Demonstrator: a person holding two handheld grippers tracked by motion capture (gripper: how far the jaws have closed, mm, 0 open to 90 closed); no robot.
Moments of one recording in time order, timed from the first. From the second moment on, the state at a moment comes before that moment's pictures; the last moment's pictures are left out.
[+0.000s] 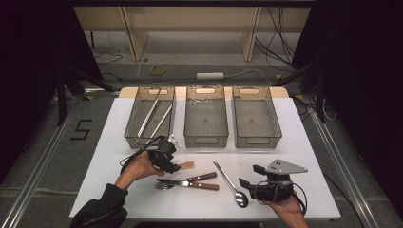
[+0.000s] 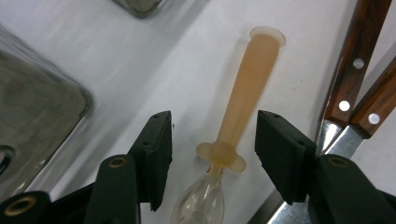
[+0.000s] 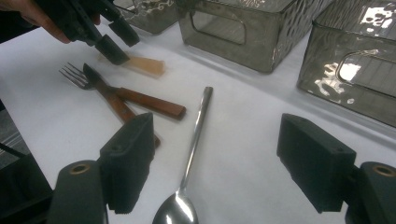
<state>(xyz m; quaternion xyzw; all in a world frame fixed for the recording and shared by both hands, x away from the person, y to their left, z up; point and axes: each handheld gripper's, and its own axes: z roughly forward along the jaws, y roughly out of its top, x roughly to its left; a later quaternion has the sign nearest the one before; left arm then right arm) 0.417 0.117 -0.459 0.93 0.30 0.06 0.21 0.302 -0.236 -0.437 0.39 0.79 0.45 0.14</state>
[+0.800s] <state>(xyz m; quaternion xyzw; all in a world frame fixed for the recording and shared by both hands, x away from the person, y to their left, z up) 0.414 0.111 -0.466 0.94 0.28 0.06 0.19 0.301 -0.236 -0.436 0.39 0.79 0.45 0.14</state>
